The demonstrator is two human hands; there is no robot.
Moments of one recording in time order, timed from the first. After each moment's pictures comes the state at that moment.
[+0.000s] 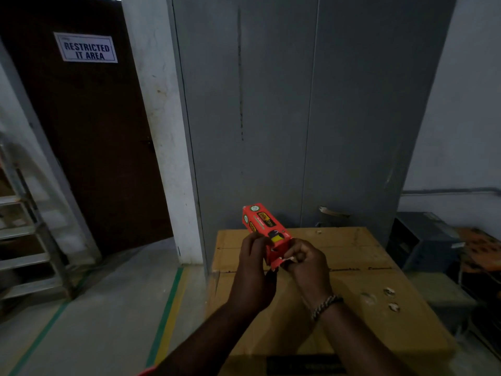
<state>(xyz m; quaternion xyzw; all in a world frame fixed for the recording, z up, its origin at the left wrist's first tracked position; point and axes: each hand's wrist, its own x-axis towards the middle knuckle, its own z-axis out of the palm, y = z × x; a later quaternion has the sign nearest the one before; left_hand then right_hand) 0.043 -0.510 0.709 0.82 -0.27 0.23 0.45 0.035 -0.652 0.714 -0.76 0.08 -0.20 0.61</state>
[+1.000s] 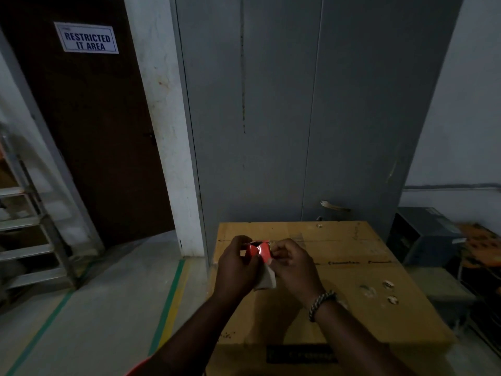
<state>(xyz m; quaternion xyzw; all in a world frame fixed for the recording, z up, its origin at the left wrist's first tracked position) 0.052 -0.486 0.701 0.84 -0.08 0.10 0.53 0.020 -0.637 0.714 -0.84 0.02 -0.12 0.52</state>
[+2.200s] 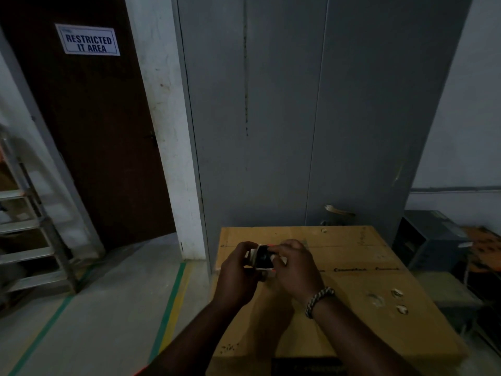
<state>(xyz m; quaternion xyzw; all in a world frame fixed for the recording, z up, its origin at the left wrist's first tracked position) 0.070 -0.476 0.689 0.82 -0.16 0.09 0.54 0.049 -0.634 0.716 -0.91 0.02 -0.14 0.39</state>
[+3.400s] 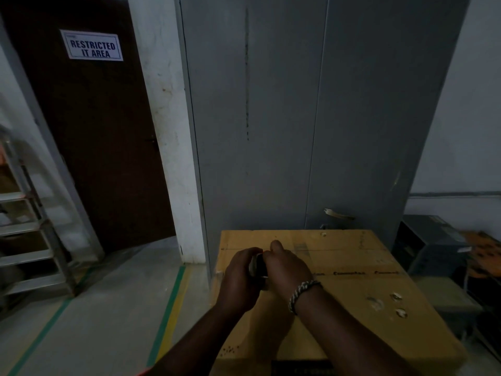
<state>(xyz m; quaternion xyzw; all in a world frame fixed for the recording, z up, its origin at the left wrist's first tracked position) 0.071 -0.474 0.677 0.85 -0.22 0.15 0.46 0.056 -0.617 0.726 -1.00 -0.06 -0.04 0.06</state>
